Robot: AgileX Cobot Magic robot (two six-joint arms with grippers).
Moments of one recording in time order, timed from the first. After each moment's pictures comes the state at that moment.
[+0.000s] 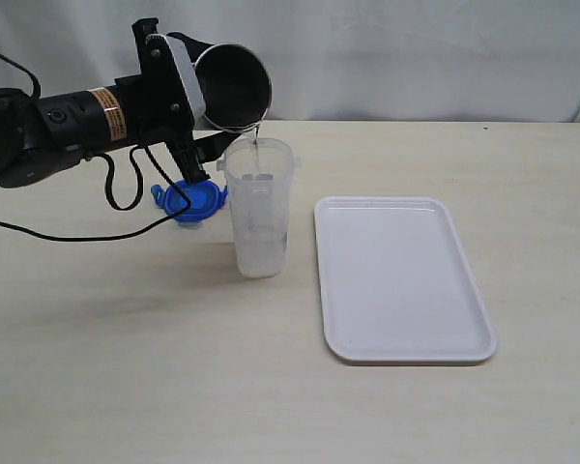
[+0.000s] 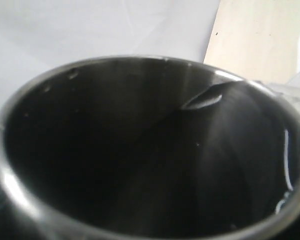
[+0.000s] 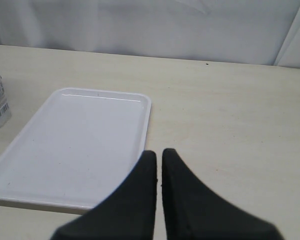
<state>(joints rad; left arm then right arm) -0.28 1.94 -1.10 0.83 -0.73 0.36 0.05 0.00 0.00 0.01 0.35 -0.08</state>
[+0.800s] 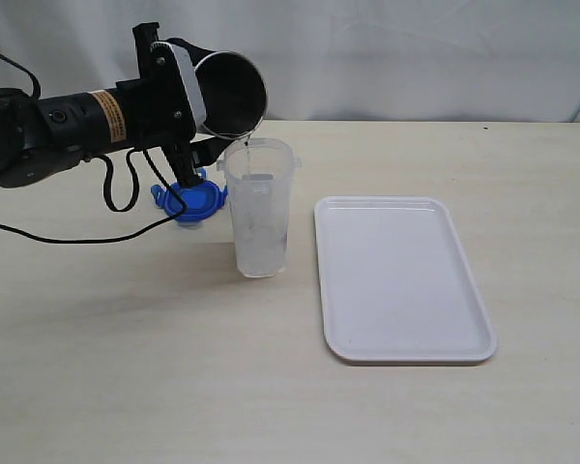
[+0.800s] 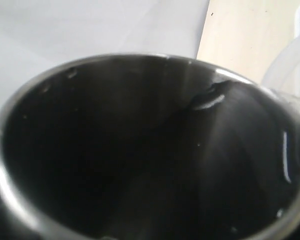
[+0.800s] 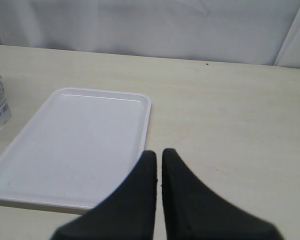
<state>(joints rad) -0.28 1.94 -1.10 0.83 -0.68 0.42 0.05 0.00 0.00 0.01 0.35 -0.08</state>
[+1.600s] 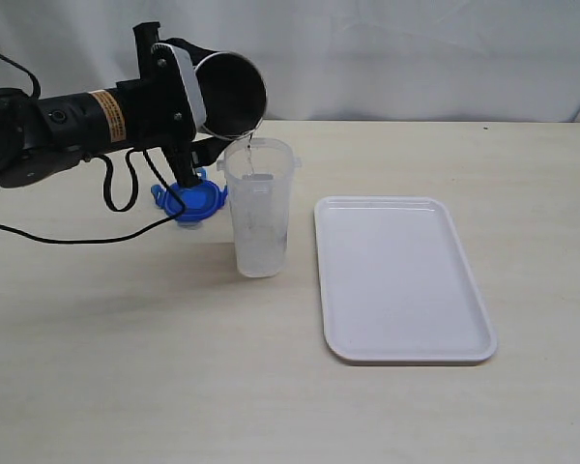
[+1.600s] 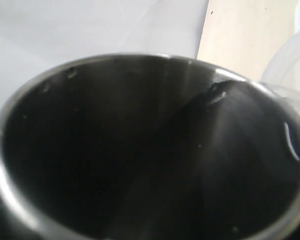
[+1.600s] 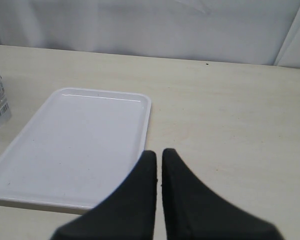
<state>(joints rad) -0.28 1.94 -1.10 0.83 -0.68 0.43 0.05 0.00 0.00 0.01 0.35 -0.08</state>
